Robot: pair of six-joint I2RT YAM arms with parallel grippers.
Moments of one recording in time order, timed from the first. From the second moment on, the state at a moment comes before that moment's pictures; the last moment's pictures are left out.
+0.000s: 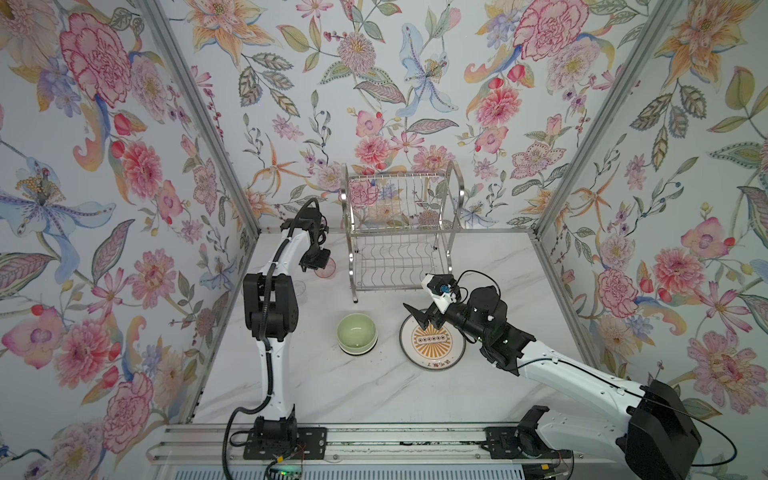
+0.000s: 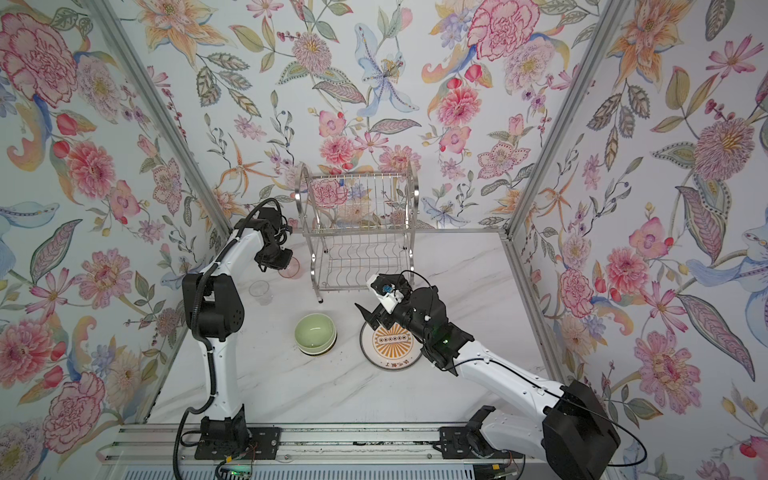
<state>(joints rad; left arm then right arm) -0.08 2.26 2.07 -1.10 -0.08 0.20 0.74 1.17 0.69 0.33 -0.12 -0.27</state>
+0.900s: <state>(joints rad) -0.07 2.38 2.18 -1.19 -0.12 0.21 0.73 1.08 0.64 0.31 -0.09 -0.23</state>
